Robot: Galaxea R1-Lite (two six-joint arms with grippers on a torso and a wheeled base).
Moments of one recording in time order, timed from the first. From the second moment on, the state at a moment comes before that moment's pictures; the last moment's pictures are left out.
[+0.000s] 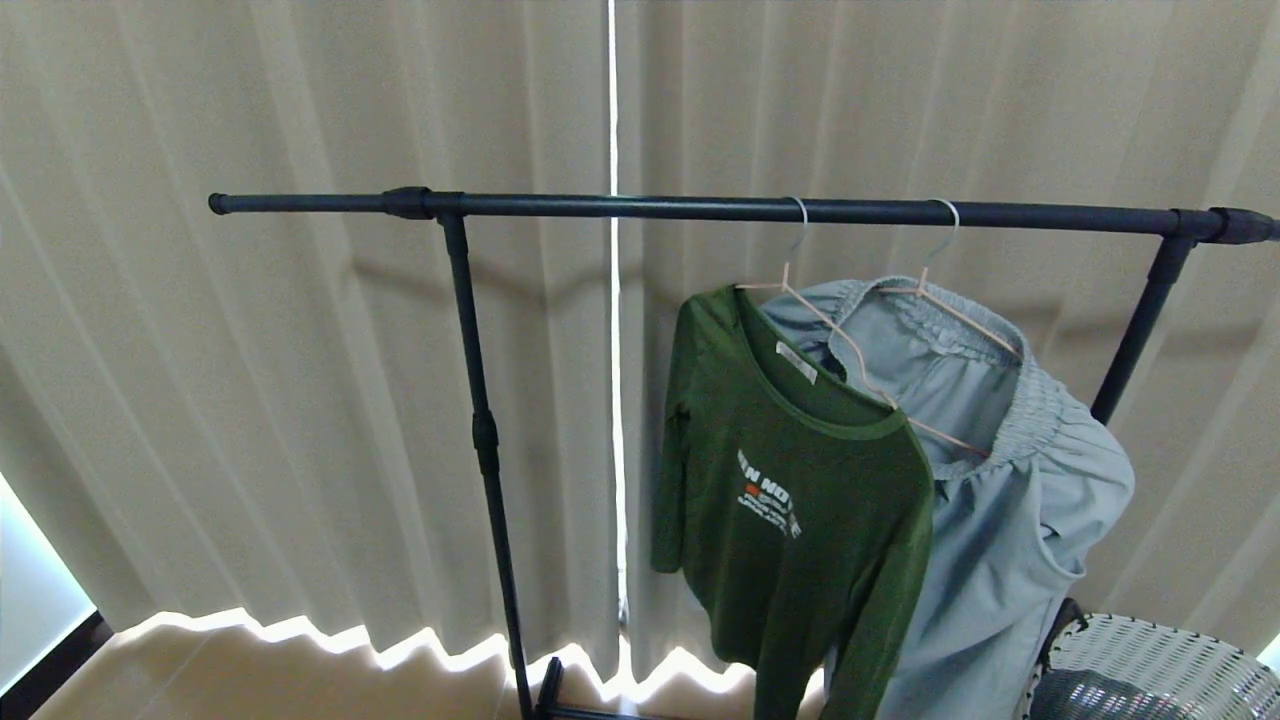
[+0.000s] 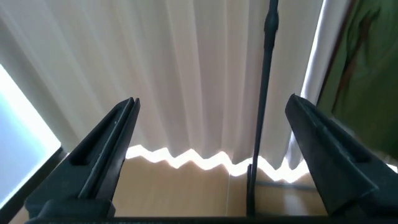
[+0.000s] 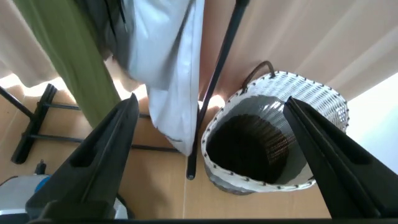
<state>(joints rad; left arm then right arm) 0.01 0.03 -0.04 0.01 0.10 0.13 0.15 0.58 -0.11 0.04 -0.27 0.02</state>
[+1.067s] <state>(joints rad) 0.01 0.00 0.00 0.01 0.10 -0.03 0.14 0.16 -0.13 0.25 -0.28 0.01</state>
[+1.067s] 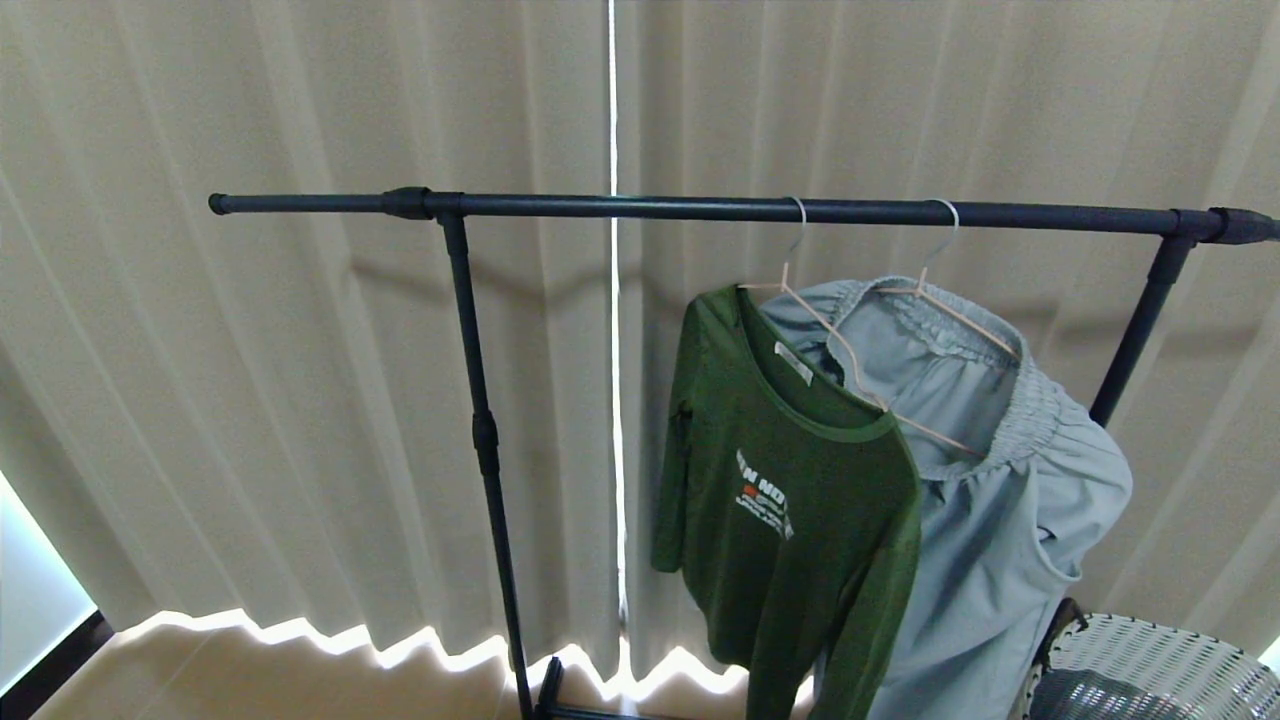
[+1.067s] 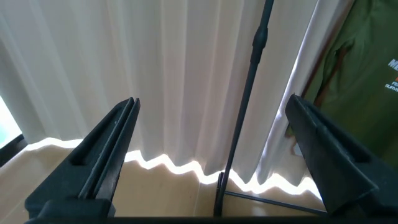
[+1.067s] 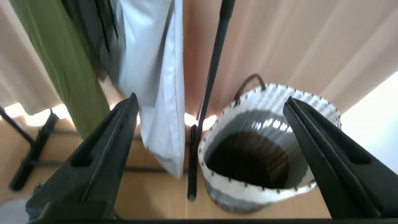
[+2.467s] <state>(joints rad) 0.01 0.00 0.00 0.01 0.10 -0.05 0.18 0.09 -0.05 0.11 0.07 0.00</state>
